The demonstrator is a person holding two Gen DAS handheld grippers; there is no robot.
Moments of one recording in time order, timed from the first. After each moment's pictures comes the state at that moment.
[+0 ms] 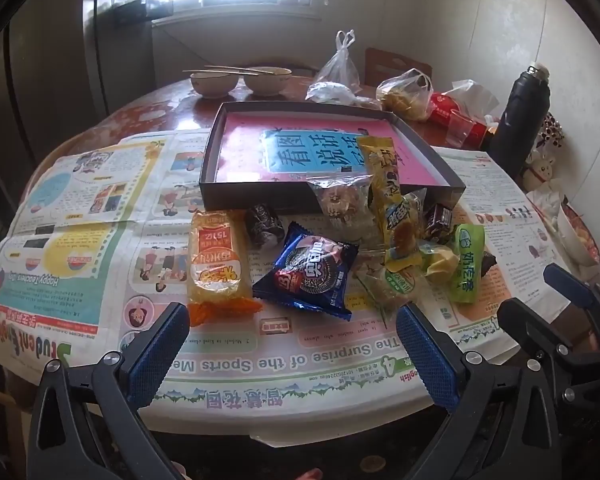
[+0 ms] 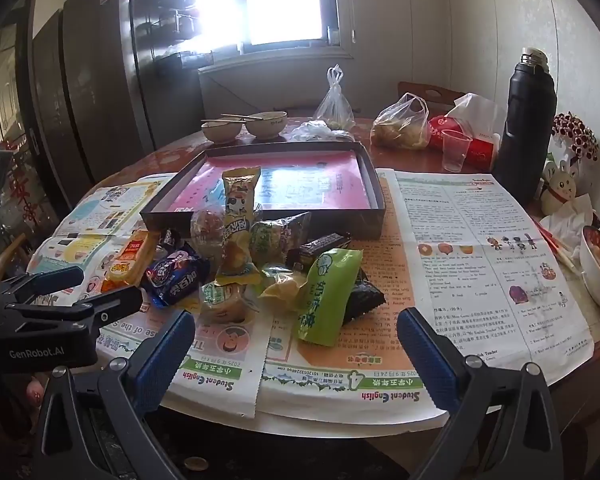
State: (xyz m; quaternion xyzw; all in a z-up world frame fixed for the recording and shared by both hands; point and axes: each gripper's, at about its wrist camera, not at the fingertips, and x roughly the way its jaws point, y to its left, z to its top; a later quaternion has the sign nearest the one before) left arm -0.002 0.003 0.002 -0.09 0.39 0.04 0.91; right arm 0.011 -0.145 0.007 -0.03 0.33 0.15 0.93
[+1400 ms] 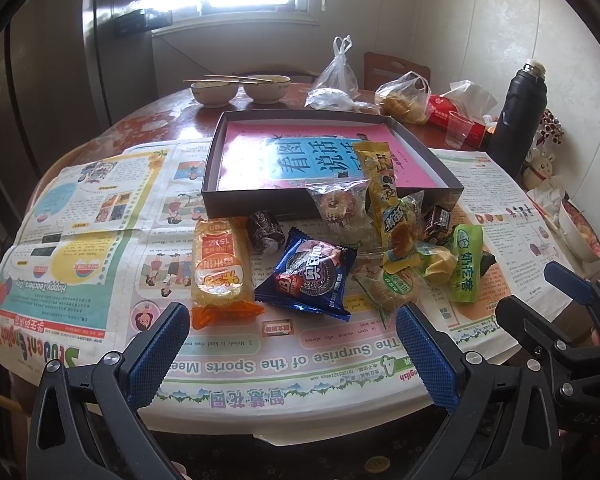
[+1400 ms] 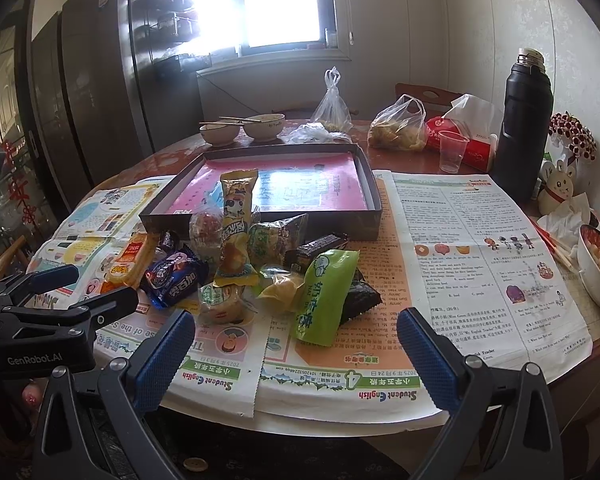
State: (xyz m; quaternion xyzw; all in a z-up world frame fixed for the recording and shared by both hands) left arm -0.004 -0.007 0.006 -0.06 0.39 0.05 0.92; right arm 0.010 -0.147 0.007 -0.03 0.33 0.15 0.93
